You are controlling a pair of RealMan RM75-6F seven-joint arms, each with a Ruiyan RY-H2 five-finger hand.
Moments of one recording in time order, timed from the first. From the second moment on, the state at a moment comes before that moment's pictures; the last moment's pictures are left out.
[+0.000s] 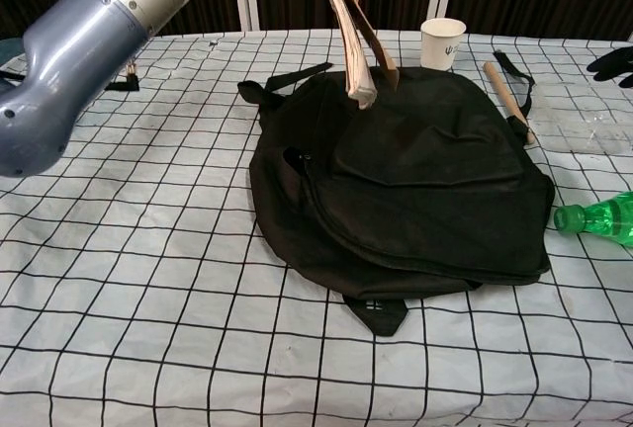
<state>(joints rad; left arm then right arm) -1.05 -1.87 -0.29 -0.78 1.47 1.25 -0.37 0.54 -0.99 0.14 -1.76 -1.13 0.80 0.17</state>
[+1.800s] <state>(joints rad) -0.13 -1.11 0.09 -1.64 1.34 1.66 0.16 0.07 -1.19 -0.03 -1.56 -1.43 1.67 -0.10</state>
